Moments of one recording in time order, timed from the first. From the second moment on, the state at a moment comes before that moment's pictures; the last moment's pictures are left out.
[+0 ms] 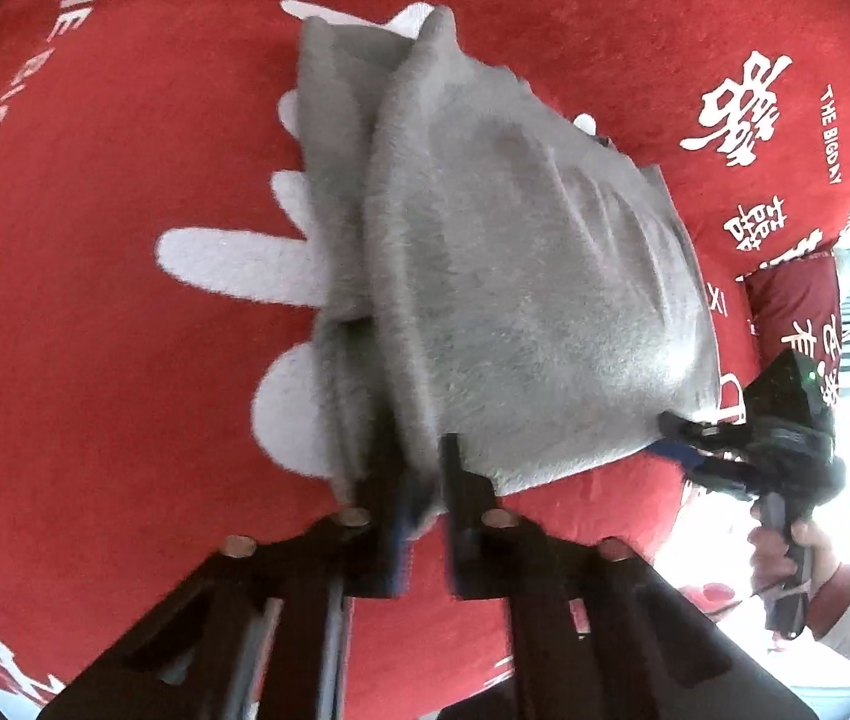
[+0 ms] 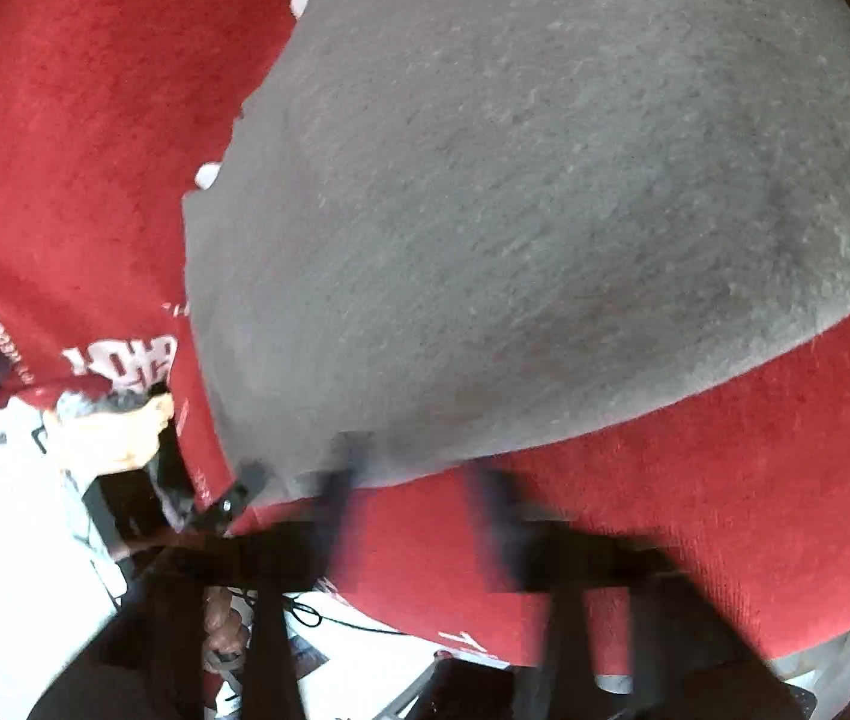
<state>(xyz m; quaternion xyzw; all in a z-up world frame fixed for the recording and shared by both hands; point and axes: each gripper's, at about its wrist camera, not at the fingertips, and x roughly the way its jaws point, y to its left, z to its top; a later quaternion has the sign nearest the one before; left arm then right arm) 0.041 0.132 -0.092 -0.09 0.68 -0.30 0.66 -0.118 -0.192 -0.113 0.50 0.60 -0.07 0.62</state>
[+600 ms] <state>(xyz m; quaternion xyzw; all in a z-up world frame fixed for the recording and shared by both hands) 0.018 0.140 -0.083 -0.04 0.68 -0.24 0.69 -0.126 -0.170 -0.091 0.33 0.70 -0.04 0.64</state>
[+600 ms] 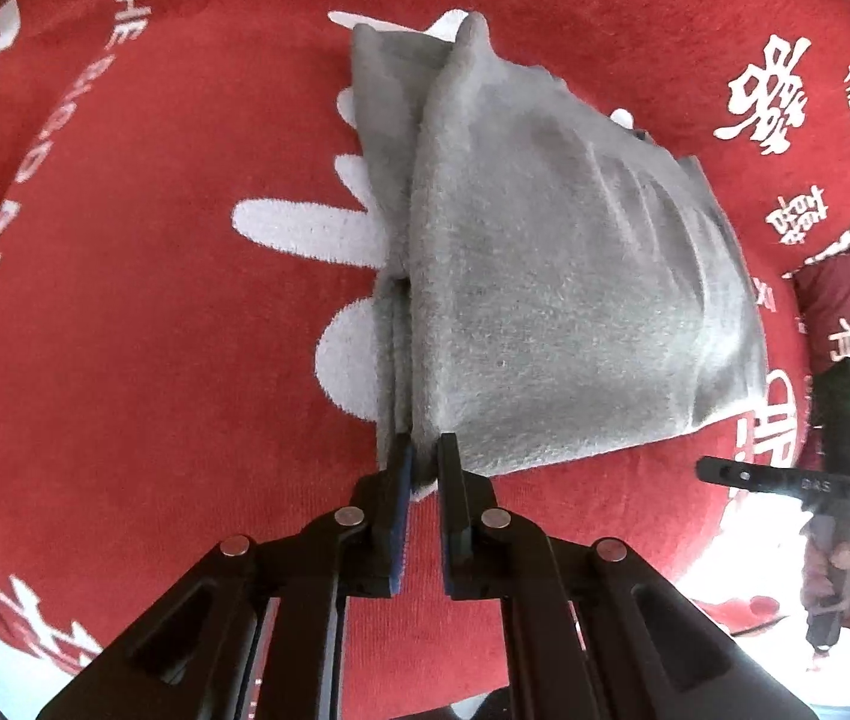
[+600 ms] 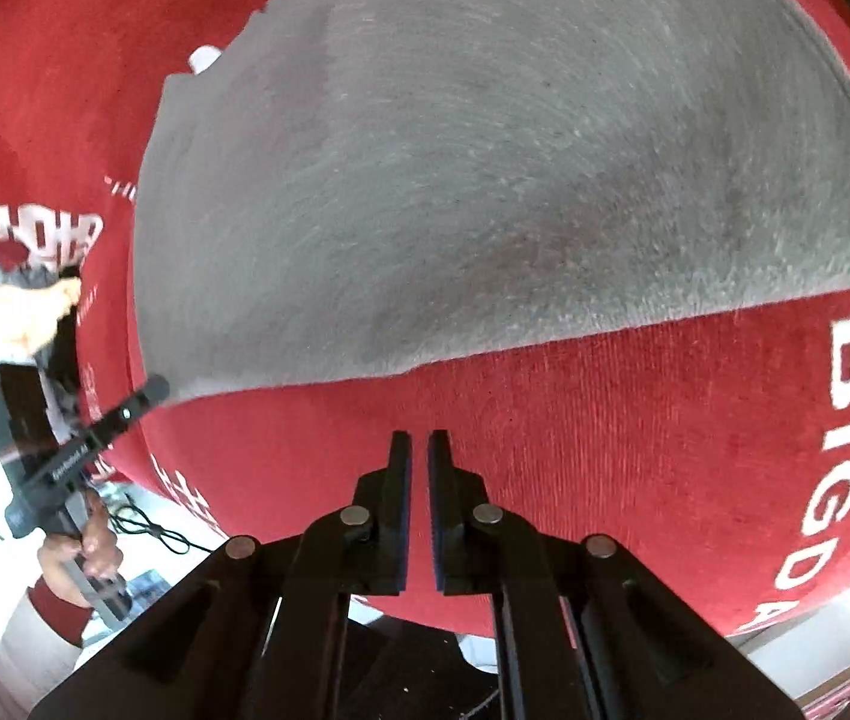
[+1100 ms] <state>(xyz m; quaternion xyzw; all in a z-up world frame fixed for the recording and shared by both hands) 0.005 0.131 -0.072 -0.01 0.69 -0.14 0.71 -0.104 -0.174 -0.063 0.29 0.70 -0.02 0.66</state>
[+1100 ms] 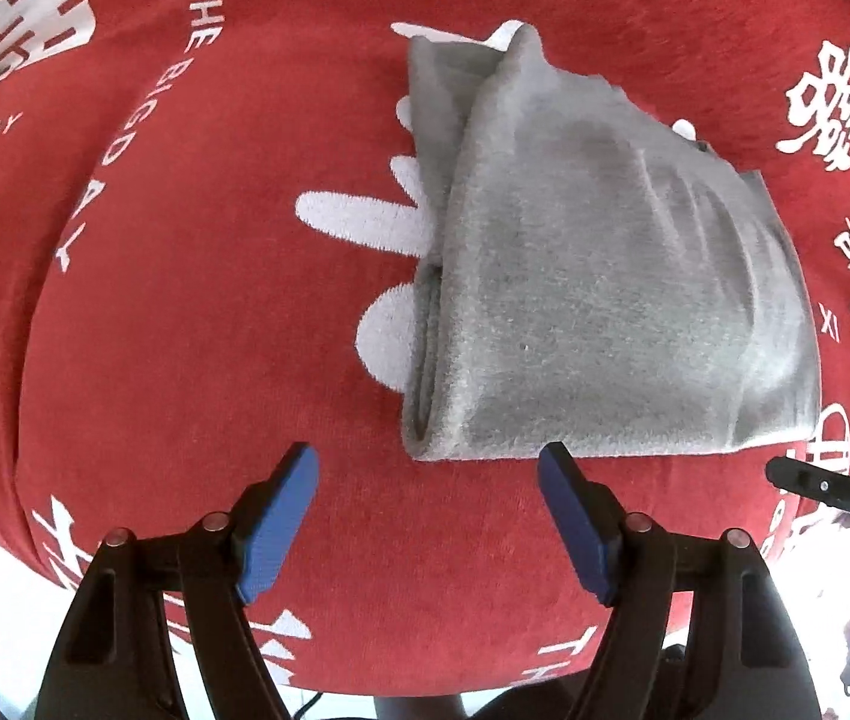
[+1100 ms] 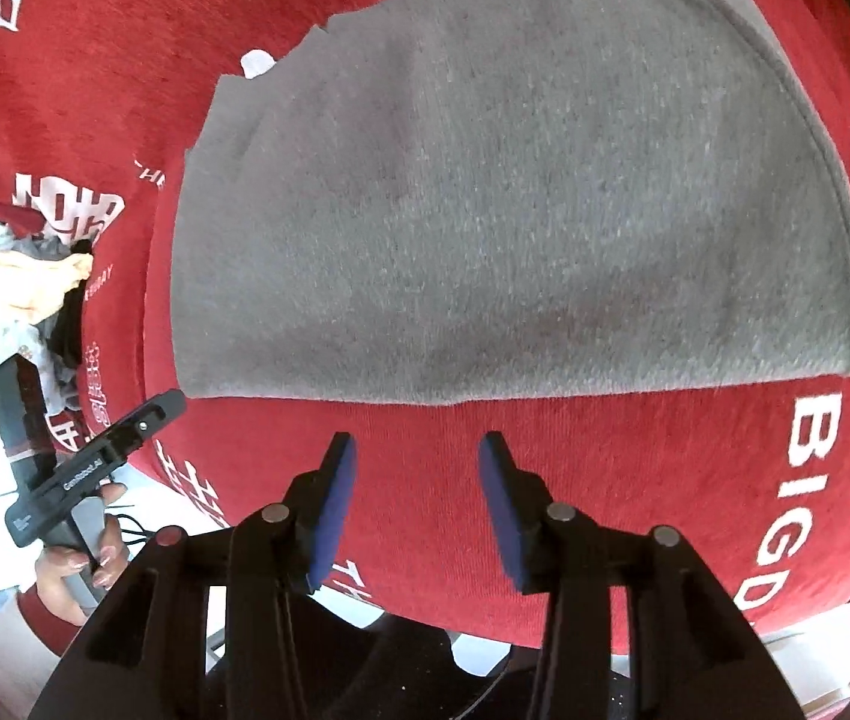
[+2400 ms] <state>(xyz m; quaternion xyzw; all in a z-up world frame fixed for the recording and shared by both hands) -0.004 0.128 -0.106 -0.27 0.69 -0.15 0.65 -0.068 -0.160 -0.086 0.18 0.71 -0.01 0.68</state>
